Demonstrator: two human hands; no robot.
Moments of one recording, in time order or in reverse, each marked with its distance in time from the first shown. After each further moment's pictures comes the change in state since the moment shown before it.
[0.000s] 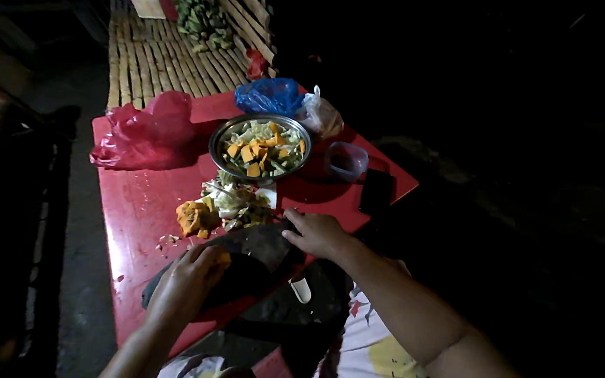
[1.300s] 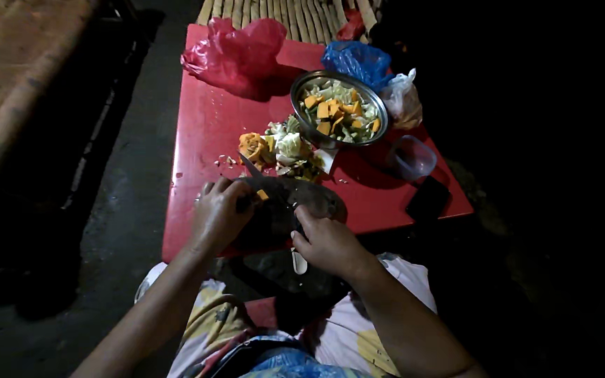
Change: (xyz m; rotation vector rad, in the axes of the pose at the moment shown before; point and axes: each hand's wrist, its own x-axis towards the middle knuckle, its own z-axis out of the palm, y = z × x) left_hand -0.033 -0.005 0.014 -0.139 0.215 -0.397; right_hand -0.031 -0.082 0.035 -0.077 -0.258 -0.094
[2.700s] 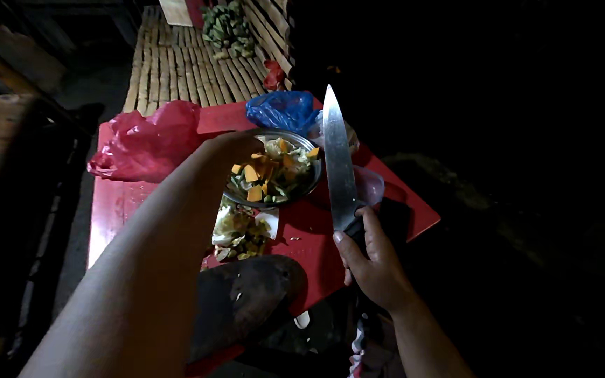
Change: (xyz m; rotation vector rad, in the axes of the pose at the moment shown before) left_hand 0.346 0.134 0.048 0.416 -0.651 0.442; right_hand -0.032 0.126 -0.052 0.892 0.876 -0.101
